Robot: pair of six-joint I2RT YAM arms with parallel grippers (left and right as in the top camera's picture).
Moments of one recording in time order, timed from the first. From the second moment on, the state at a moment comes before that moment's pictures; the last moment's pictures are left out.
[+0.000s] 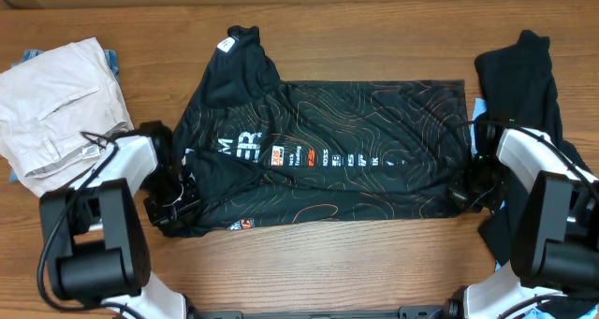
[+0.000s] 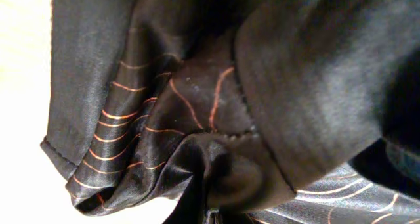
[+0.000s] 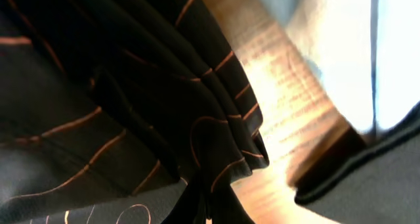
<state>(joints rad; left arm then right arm) 0.16 1.81 0.97 -1.05 0.08 -0.34 -0.20 1.80 1.01 -1.04 0.06 0.39</state>
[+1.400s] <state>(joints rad) 0.30 1.53 0.95 -0.96 0.11 -0.31 -0.20 1.55 0.96 -0.91 -0.10 0.36</state>
